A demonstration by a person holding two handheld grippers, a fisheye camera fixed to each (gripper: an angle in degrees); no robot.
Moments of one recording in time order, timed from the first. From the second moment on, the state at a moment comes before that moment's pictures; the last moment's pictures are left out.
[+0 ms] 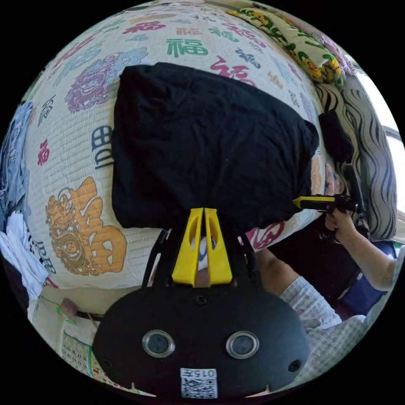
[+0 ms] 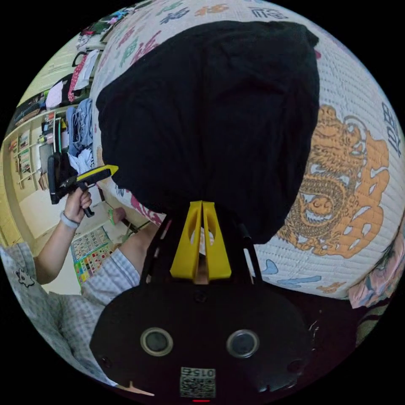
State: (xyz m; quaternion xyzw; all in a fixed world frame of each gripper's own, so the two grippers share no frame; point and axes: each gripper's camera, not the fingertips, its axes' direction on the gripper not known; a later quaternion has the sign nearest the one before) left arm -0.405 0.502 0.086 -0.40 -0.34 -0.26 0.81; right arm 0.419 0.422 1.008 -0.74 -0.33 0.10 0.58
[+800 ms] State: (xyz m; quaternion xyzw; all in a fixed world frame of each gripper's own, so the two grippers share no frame) left arm -0.363 0.597 -0.045 -0.15 -0.37 -0.42 0.81; right arm 0.009 0.265 1.142 -0.65 -0.44 -0.31 0.53
